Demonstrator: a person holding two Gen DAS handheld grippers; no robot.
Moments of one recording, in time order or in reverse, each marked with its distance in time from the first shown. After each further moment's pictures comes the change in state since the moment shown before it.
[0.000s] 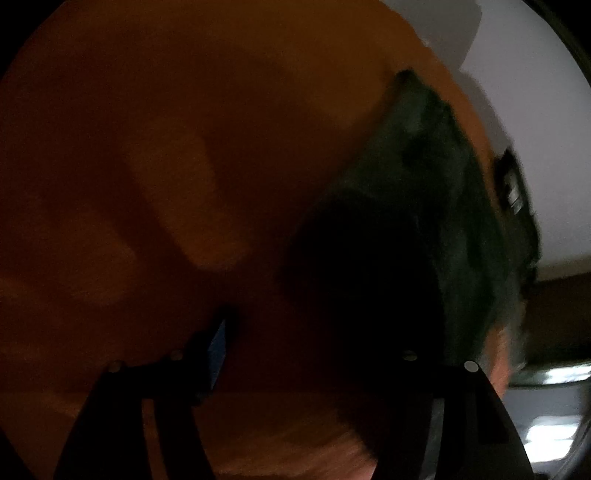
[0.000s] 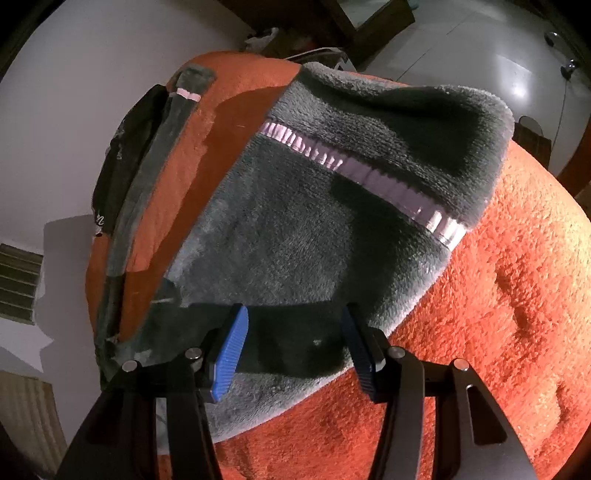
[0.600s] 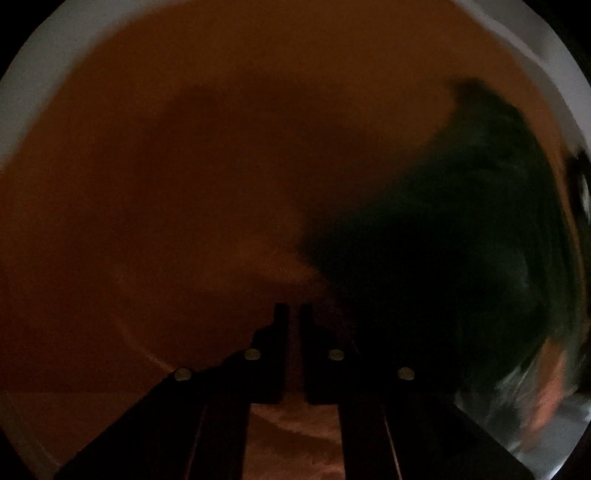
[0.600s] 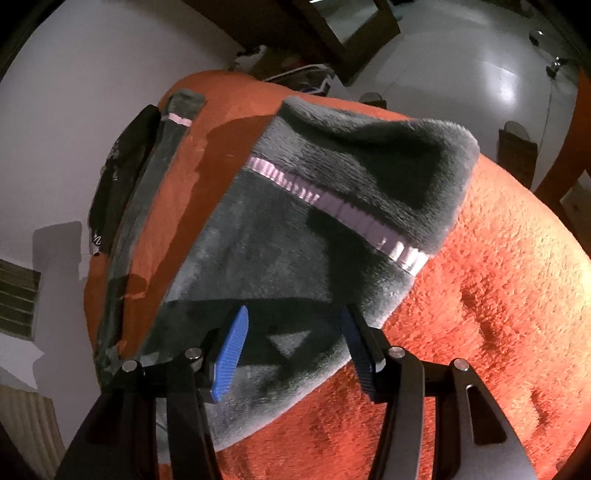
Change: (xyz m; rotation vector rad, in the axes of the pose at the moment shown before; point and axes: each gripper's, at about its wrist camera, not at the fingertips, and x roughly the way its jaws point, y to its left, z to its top) left arm -0.010 -0.015 0.026 -0.121 0.117 0.372; right arm -0.020 -0.016 0.012 0.043 -0.047 -0.019
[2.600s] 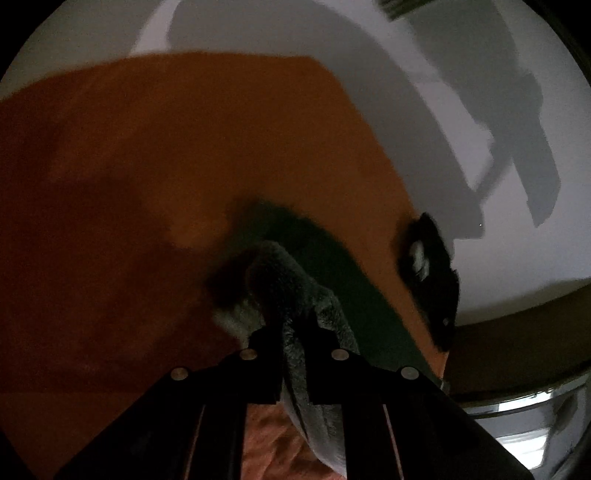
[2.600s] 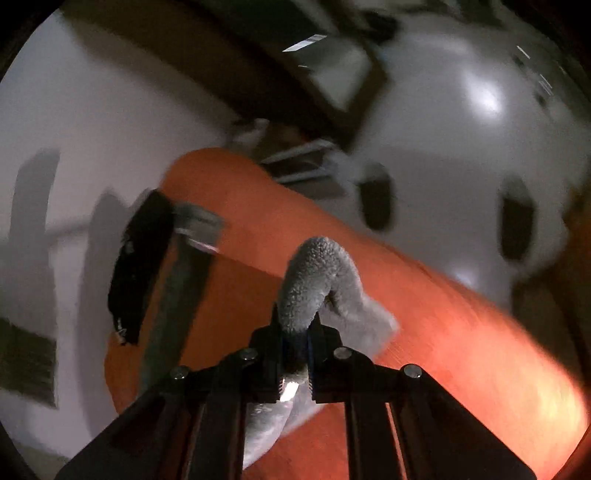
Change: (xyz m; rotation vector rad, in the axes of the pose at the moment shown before) left arm -0.092 -0.144 0.132 0.130 -0.252 -0.581; right arm -0.060 0.061 0.159 0.039 -0.195 0.025
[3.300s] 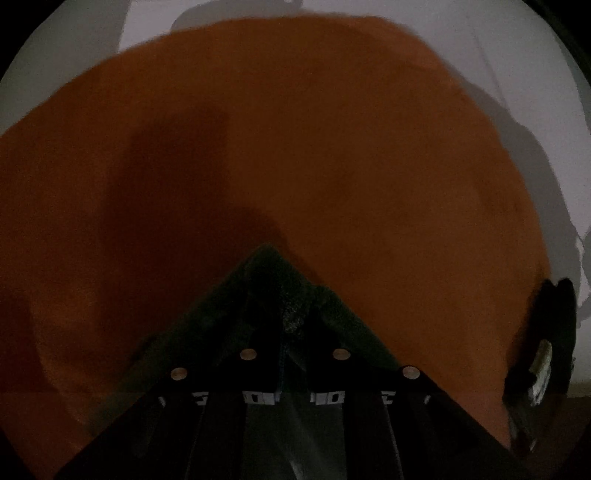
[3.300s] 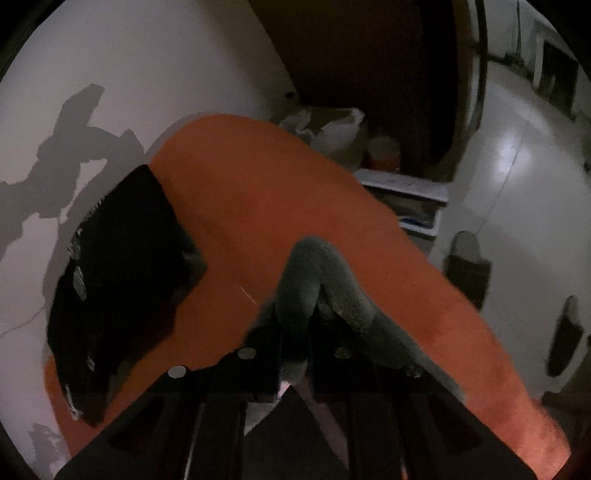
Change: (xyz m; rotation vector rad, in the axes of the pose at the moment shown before) left arm 0.287 -0.021 0.157 -0.144 0.023 0.496; right arm 0.351 0.255 0.135 -0.156 0.084 -0.172
